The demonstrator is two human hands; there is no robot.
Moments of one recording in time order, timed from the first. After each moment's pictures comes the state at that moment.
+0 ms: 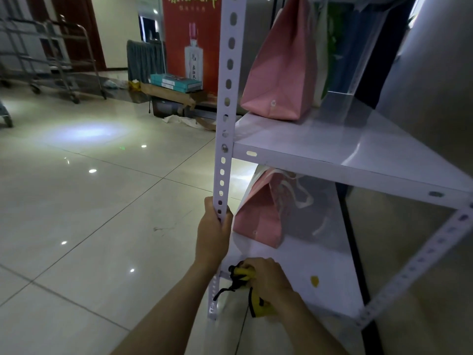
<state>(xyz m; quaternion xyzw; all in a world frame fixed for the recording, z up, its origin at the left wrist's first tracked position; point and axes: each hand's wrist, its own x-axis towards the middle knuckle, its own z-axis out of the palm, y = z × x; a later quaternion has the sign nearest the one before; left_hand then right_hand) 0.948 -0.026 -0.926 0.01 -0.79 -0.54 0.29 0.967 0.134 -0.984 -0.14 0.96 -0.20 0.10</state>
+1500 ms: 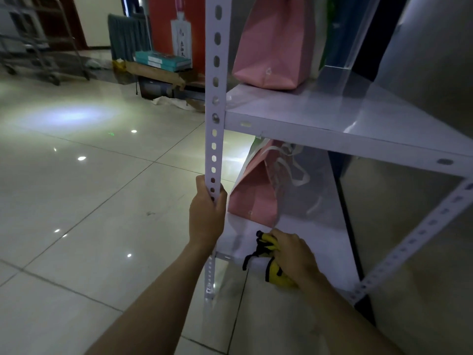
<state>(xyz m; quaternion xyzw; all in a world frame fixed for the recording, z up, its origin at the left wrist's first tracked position) 0.942 -0.024 -0.931 0.02 -0.79 -0.52 0.32 0.967 0.191 -0.976 -0.07 0.98 -0.17 0.01</state>
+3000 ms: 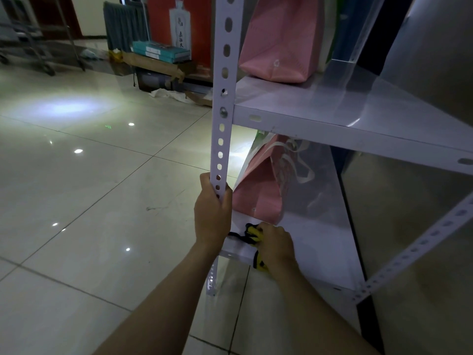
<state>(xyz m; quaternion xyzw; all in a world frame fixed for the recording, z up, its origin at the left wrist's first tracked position) 0.939 -0.022 -0.938 0.04 -0.78 -0.54 0.32 0.940 0.137 -0.997 0.00 0.99 -0.17 0.00</state>
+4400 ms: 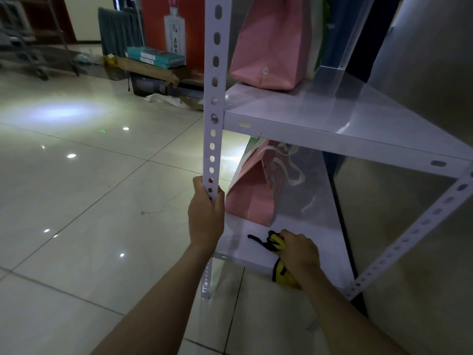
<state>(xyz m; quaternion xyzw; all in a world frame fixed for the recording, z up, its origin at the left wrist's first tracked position) 0.942 -0.021 -0.934 0.05 -0.78 -0.54 0.32 0.958 0.202 -0.984 0.03 1.00 -0.07 0.00</state>
